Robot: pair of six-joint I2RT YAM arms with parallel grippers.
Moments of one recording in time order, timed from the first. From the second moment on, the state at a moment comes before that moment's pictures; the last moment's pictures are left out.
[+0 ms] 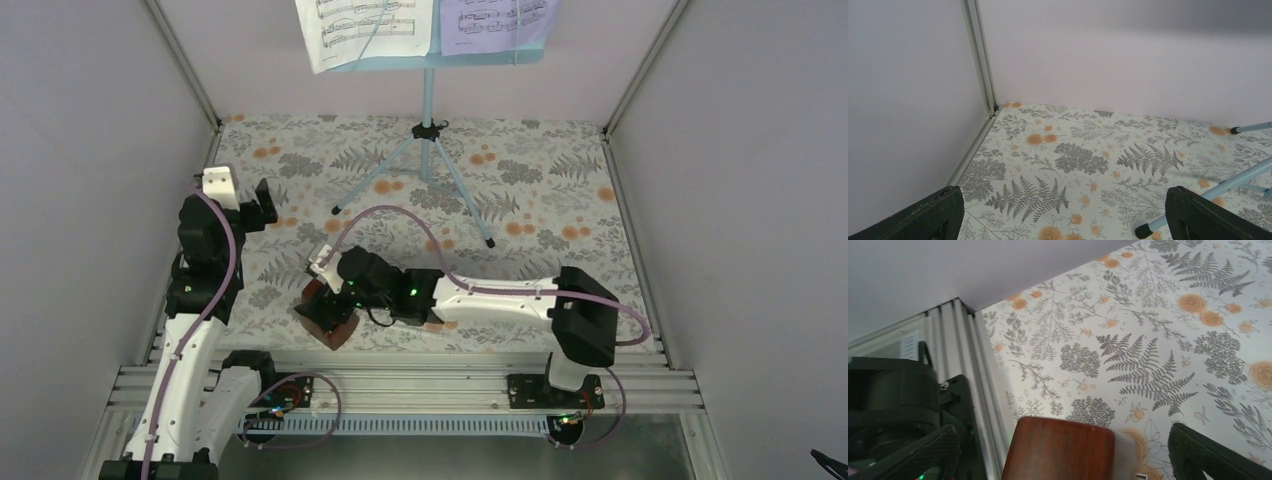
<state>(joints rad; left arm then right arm) -0.02 0.72 0.76 -0.26 -0.16 -0.09 1.27 1.70 1.22 -0.03 -0.03 0.21</state>
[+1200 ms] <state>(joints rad) -0.06 1.02 1.13 -0.19 0.01 -0.19 1.16 1.68 1.16 -0.21 0.70 0.56</state>
